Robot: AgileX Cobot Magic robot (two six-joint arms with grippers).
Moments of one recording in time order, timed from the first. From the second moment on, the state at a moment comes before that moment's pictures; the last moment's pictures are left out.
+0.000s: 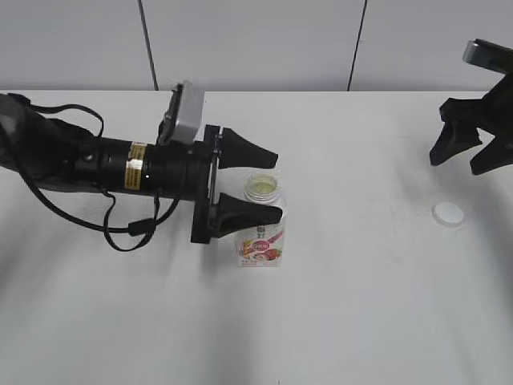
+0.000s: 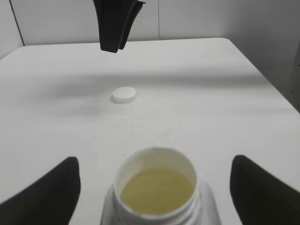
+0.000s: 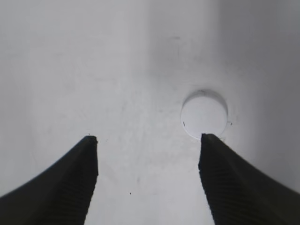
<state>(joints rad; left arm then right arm) -0.32 2.19 -1.09 1.46 -1.20 -0.51 -0.04 1.87 -1.27 0.41 0.86 -0.27</state>
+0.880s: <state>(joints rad) -0.32 1.60 -1.09 1.65 -0.31 -1.10 -0.04 1.76 -1.38 0.42 1.16 -0.27</state>
